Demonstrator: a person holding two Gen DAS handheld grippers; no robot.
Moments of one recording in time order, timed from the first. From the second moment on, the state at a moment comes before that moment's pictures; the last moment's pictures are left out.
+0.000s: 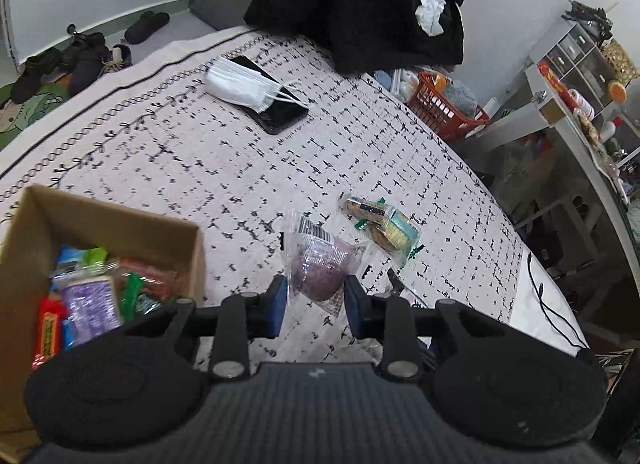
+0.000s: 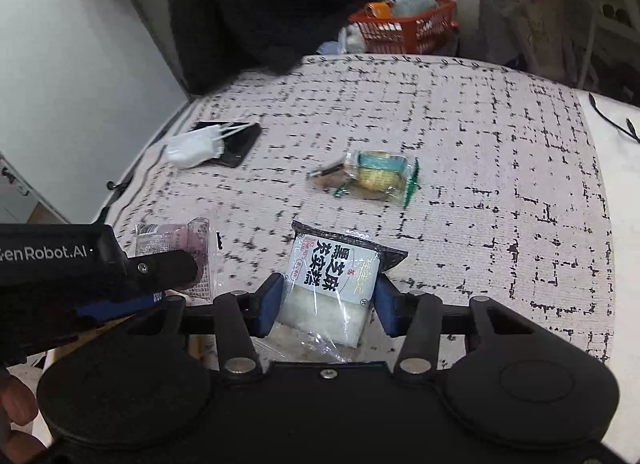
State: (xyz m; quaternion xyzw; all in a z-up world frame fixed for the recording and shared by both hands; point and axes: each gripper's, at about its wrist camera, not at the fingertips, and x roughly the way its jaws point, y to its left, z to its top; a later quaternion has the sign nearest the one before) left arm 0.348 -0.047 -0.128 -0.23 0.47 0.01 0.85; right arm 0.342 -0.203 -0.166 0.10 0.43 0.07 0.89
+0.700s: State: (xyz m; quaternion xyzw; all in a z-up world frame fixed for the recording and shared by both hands) left arm 0.264 0.015 -0.108 -0.26 0.45 0.07 0.85; right arm 0.286 -0.144 -0.133 0.05 0.41 0.15 0.90
